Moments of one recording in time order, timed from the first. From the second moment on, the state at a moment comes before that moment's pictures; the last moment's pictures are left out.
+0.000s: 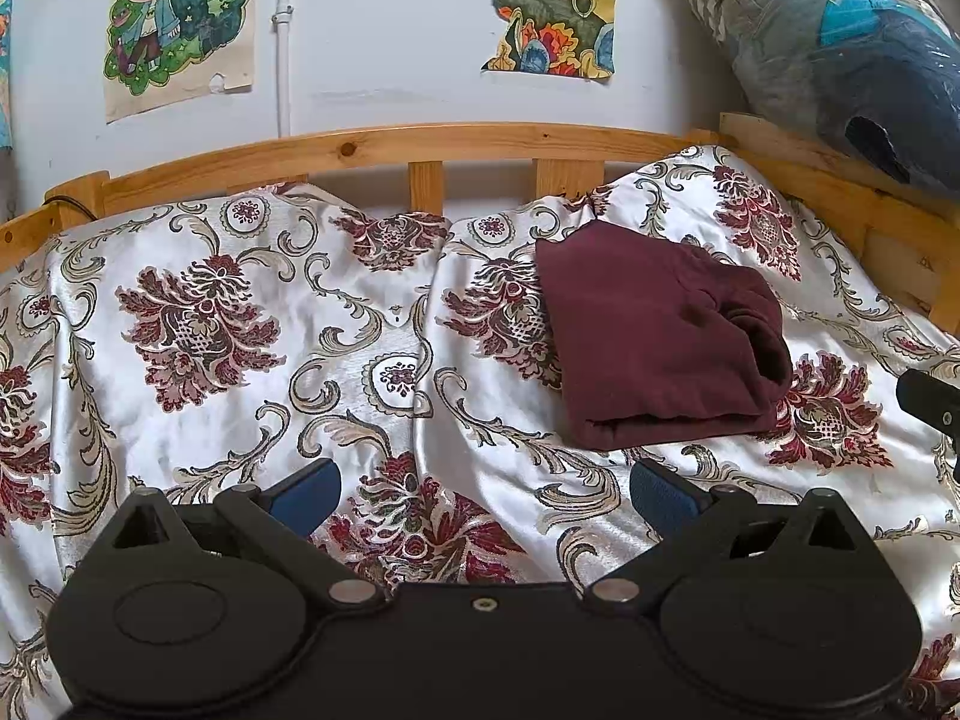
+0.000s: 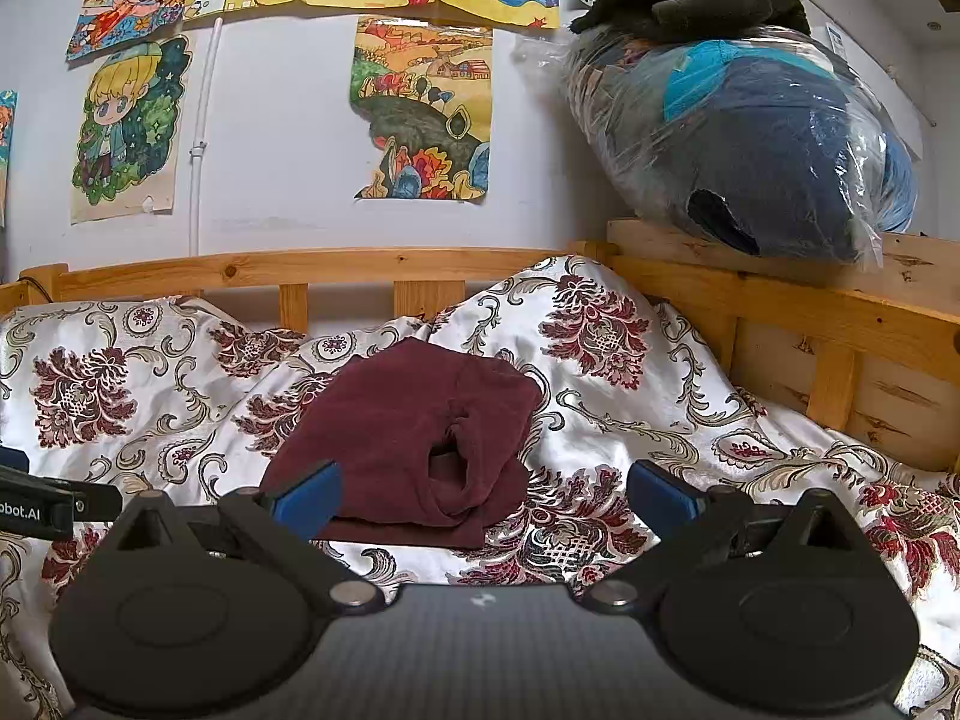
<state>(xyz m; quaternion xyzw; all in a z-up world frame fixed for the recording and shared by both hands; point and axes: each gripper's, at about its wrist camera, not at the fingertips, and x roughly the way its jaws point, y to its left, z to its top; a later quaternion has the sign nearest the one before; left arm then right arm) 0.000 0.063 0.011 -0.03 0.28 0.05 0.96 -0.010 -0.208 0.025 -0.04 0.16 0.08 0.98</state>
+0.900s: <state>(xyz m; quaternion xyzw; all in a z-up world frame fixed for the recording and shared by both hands) 0.001 0.055 0.010 -0.01 0.30 0.05 0.95 -0.010 -0.208 0.025 -0.04 0.16 0.08 0.98</state>
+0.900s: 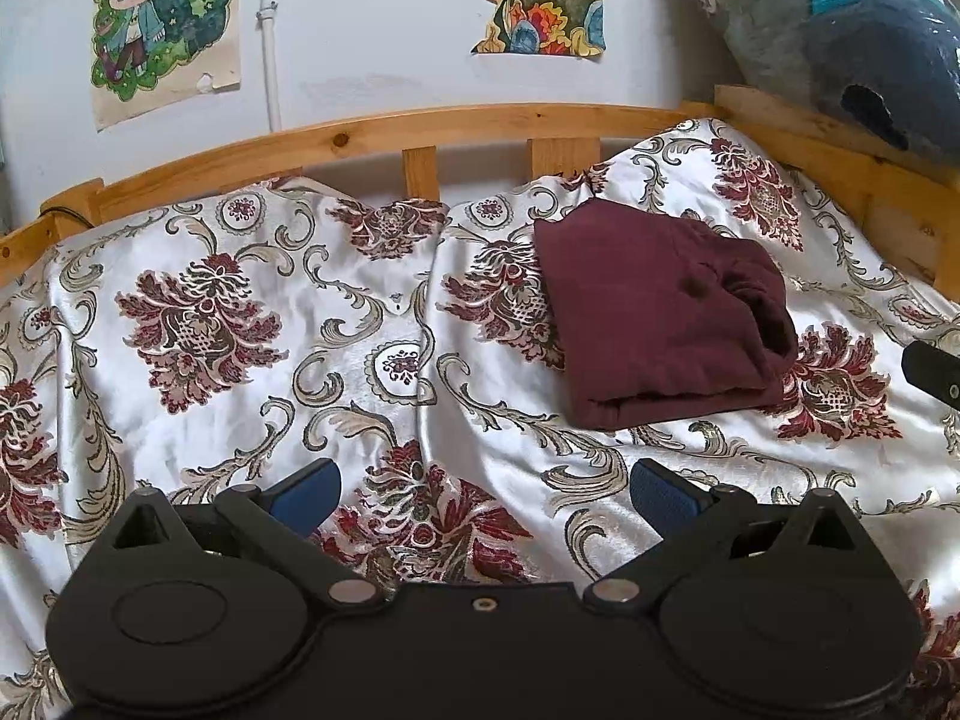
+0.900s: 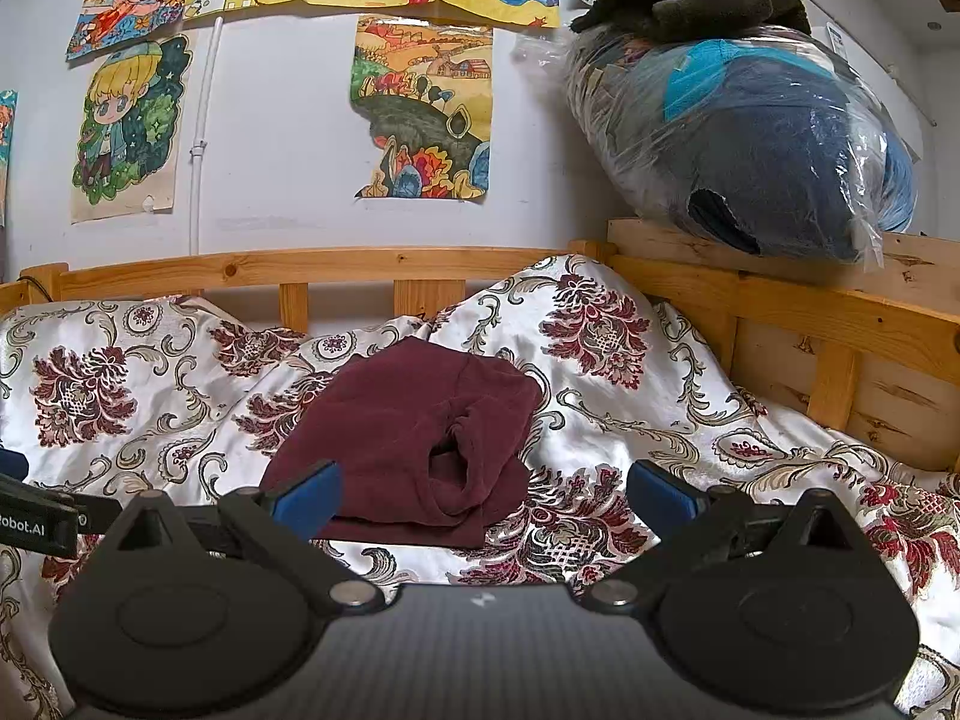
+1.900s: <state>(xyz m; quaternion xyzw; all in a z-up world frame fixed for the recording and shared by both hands) 0.002 0.054 0.009 -0.01 0.30 0.04 0.95 -0.010 -0.208 0.024 -0.04 0.16 0.08 0.98</state>
